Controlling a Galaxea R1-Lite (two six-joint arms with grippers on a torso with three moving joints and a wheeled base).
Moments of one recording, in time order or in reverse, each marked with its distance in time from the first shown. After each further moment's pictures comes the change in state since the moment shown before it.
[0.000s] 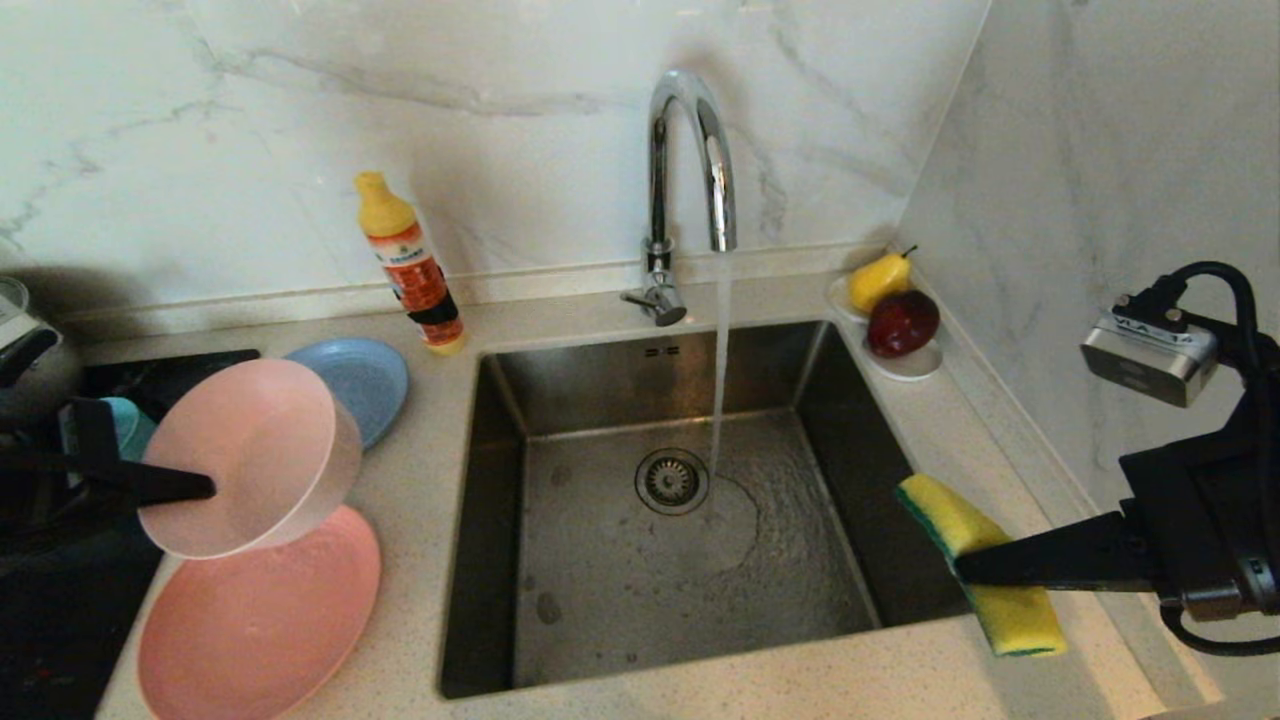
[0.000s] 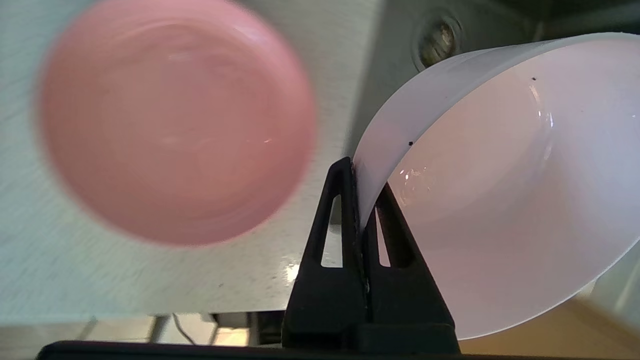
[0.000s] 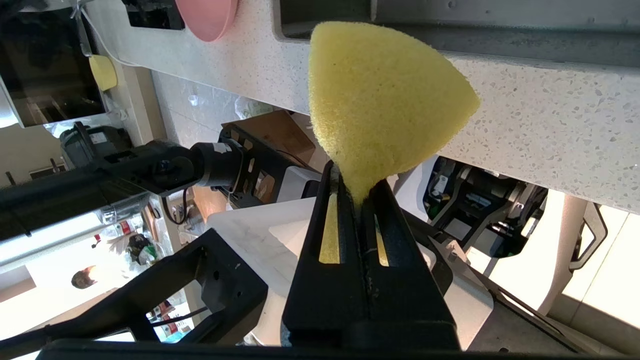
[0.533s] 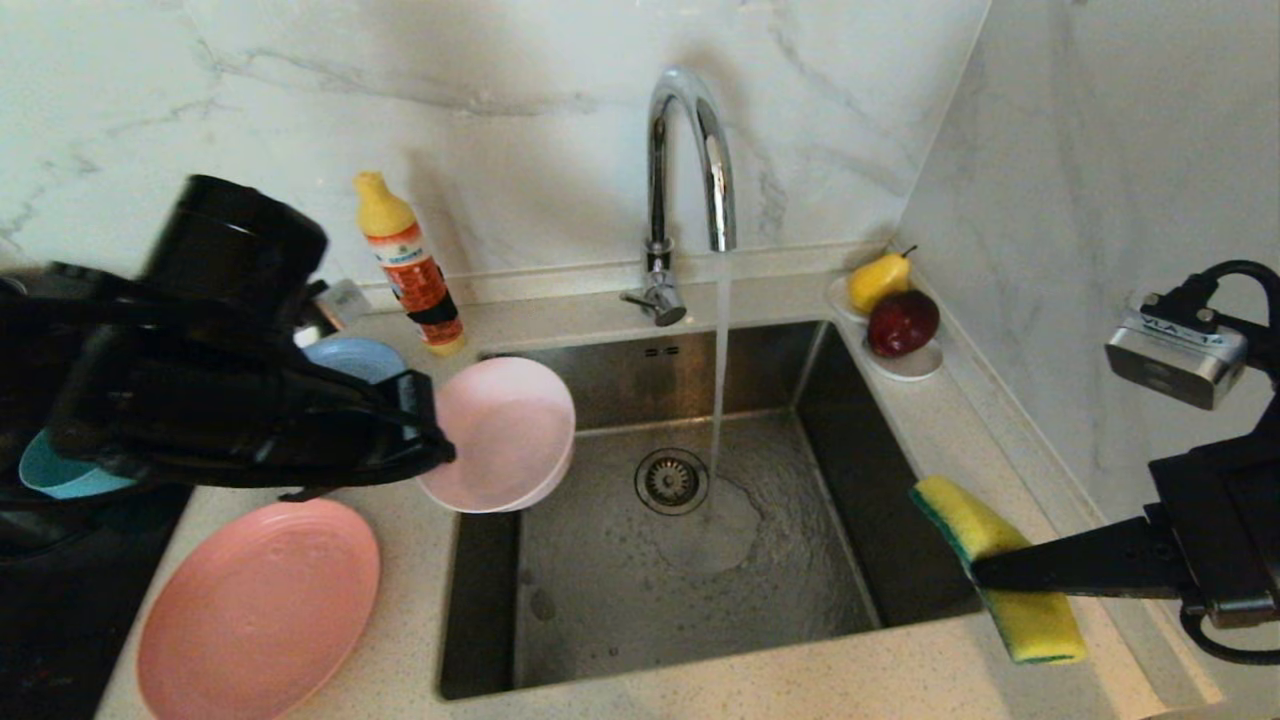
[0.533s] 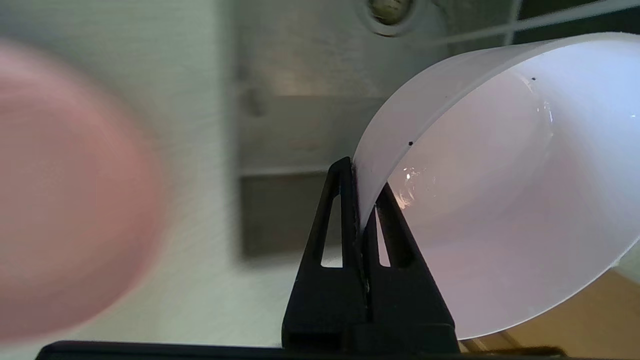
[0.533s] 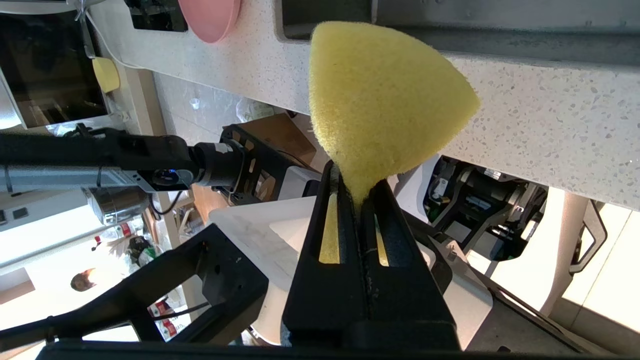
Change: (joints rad) left arm -0.522 0.330 -0.156 -0.137 0.299 -0.206; right arm -0.005 -0.030 0.014 0.000 0.000 0.000
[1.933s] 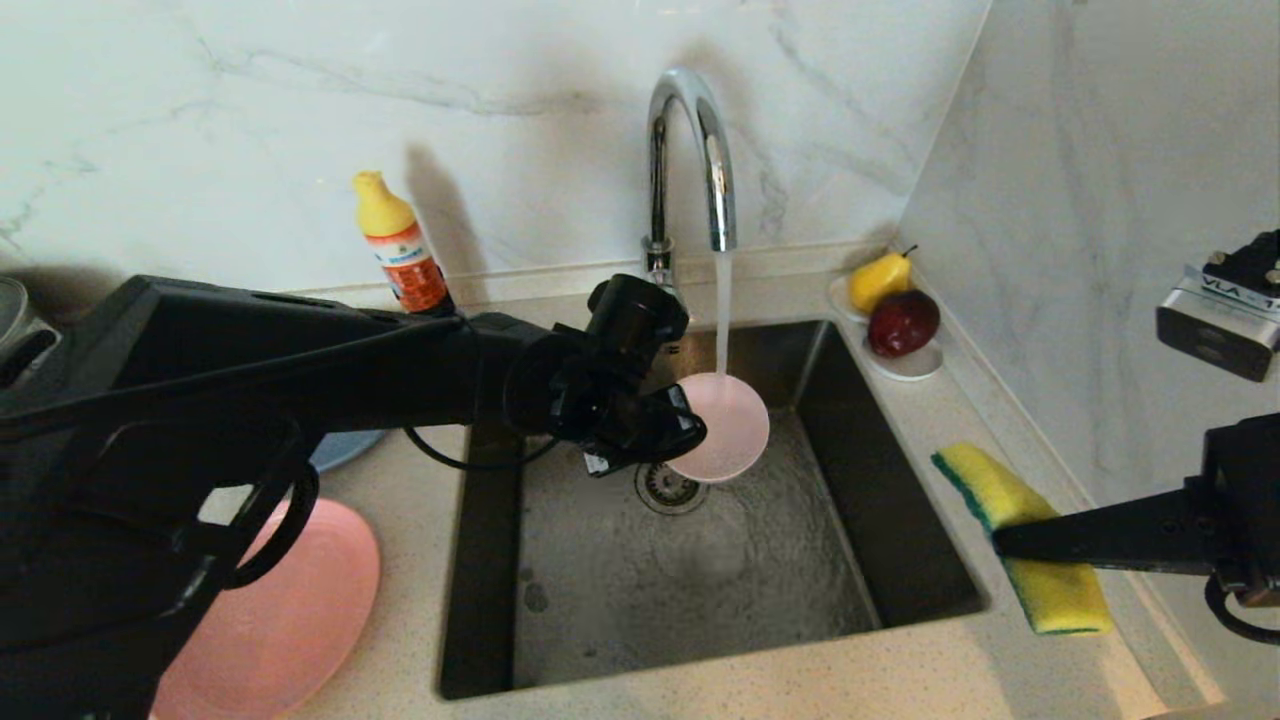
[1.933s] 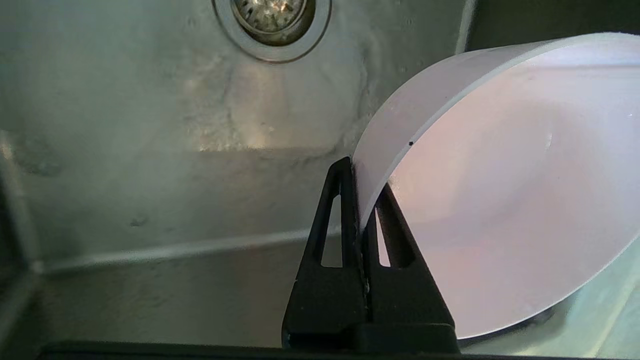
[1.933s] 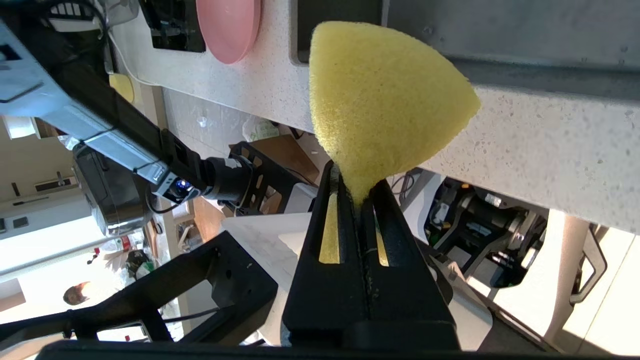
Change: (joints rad) left arm -0.239 0.637 -0.544 -0.090 0.146 -0.227; right arm -0.016 -0.039 -0.009 -0.034 -0.001 -0.003
